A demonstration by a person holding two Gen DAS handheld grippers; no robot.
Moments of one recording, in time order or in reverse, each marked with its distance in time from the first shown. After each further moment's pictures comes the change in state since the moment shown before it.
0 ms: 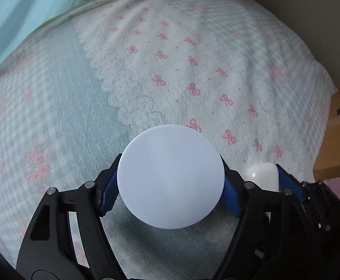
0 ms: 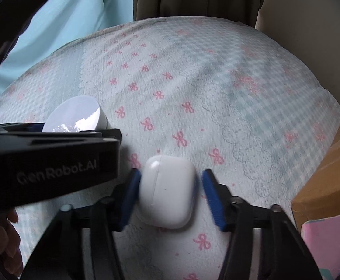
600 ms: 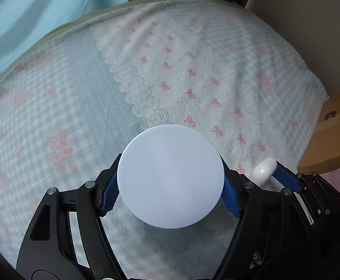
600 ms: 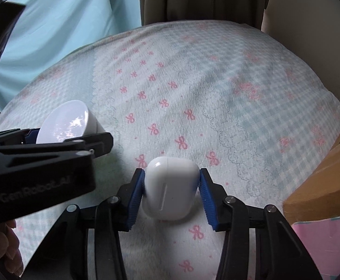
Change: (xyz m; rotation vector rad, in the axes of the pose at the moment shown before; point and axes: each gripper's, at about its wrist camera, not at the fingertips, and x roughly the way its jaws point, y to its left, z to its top) left arm -0.059 0.010 -0.017 -0.064 -0.047 -0.007; right arm -0.036 -0.012 0.004 -0.011 0.005 0.087
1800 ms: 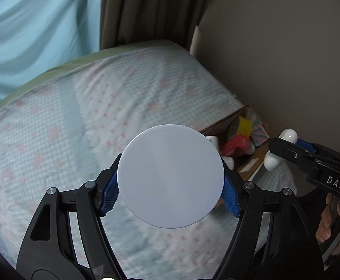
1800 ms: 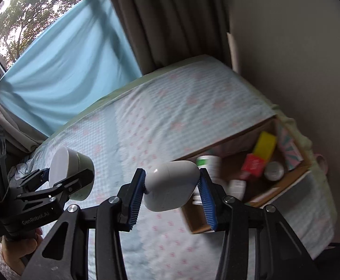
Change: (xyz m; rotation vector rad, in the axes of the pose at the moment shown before) left arm -0.236 -0.224 -0.038 -0.033 -0.142 -0.092; right arm -0.293 -0.215 0.021 0.074 -0.030 0.189
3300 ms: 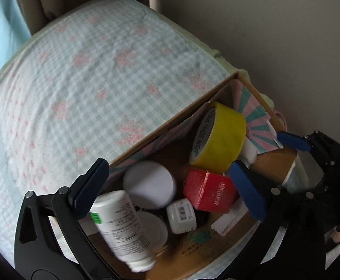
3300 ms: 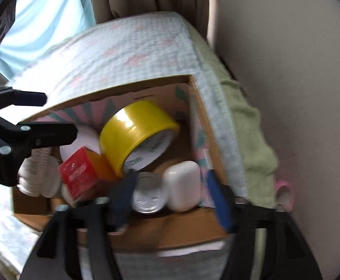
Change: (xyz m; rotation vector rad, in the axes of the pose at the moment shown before) left arm 0.248 -0.167 0.057 0.144 0.282 0.018; right arm 0.145 -0.220 -0.010 -0.209 0.204 -0.059
